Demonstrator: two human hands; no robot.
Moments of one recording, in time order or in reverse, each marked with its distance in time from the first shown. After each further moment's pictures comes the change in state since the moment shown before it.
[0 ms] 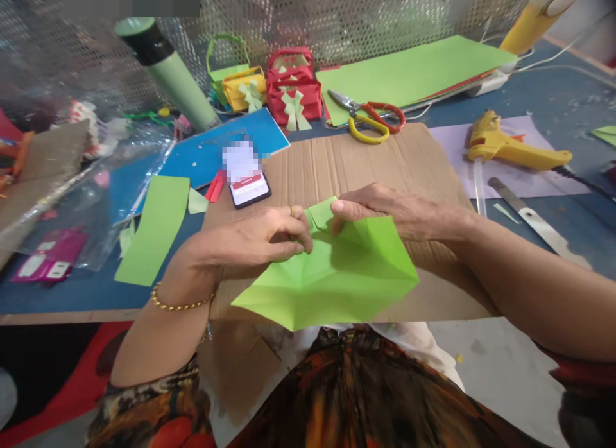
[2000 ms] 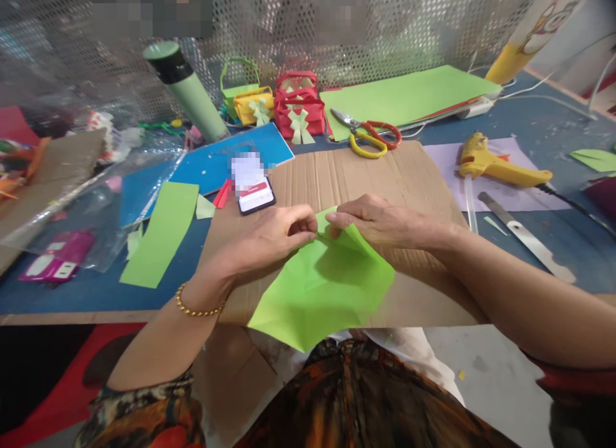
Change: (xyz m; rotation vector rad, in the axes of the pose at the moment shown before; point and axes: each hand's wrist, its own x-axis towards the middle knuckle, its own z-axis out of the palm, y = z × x) left_hand 0.009 -0.012 0.029 -0.104 0.416 -0.166; right_hand 0.009 0.007 0.008 -0.020 0.069 -0.052
